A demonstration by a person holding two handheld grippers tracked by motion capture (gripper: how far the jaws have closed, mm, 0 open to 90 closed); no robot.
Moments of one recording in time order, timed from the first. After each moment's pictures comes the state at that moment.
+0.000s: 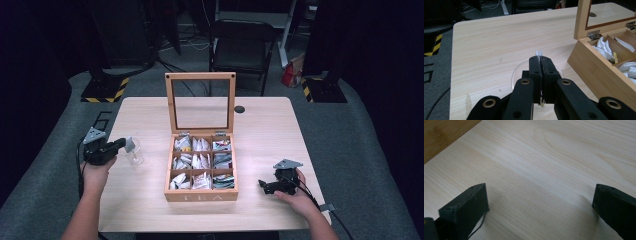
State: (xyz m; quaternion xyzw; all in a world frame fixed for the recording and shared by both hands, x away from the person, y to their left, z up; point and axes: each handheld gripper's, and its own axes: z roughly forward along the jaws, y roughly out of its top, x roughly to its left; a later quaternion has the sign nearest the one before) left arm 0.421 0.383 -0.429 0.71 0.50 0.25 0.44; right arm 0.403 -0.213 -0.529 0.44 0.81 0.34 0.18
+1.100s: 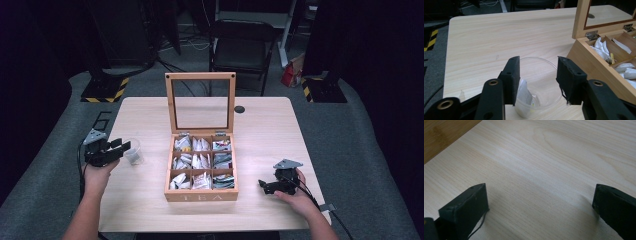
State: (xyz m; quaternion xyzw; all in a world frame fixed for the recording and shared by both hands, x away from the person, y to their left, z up) left arm 0.420 0.382 -0.432 0.70 0.51 0.24 0.45; right arm 0.403 -0.213 -0.529 0.44 0.81 0.34 0.18
